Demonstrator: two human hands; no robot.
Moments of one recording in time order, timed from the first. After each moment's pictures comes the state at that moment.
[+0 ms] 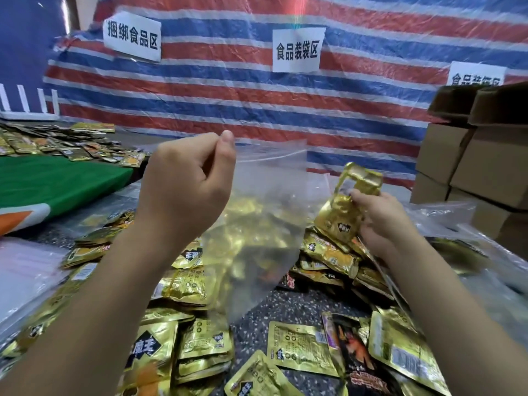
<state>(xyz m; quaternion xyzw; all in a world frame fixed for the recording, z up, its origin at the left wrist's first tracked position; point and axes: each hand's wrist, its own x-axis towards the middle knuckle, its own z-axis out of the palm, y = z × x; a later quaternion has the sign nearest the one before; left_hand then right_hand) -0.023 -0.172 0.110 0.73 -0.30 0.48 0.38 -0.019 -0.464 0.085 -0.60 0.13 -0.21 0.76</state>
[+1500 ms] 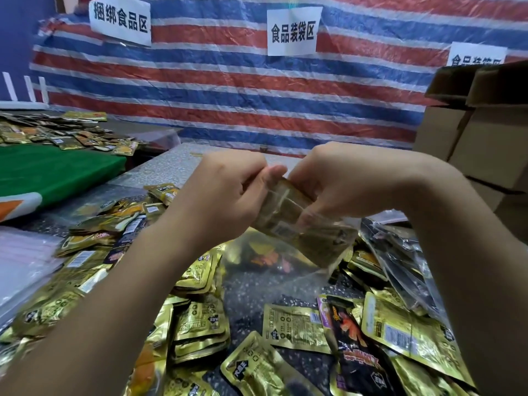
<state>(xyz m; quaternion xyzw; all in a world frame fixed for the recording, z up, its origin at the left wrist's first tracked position) -0.033 -0.202 0.097 0.74 -0.43 0.38 0.34 -0.080 -0.382 0.171 -0.98 -0.21 -0.03 0.02</state>
